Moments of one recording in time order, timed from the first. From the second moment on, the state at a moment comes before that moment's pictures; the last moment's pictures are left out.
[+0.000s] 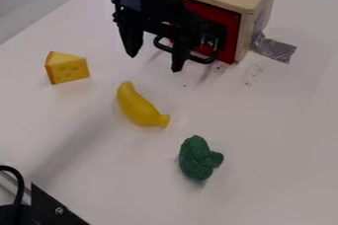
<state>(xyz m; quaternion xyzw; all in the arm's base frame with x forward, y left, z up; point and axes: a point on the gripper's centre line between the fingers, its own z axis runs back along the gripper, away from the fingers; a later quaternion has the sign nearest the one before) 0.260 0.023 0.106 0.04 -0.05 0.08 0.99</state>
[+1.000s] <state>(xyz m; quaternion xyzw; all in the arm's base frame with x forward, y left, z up) 0.346 0.049 0.046 0.02 0.01 0.26 0.97</state>
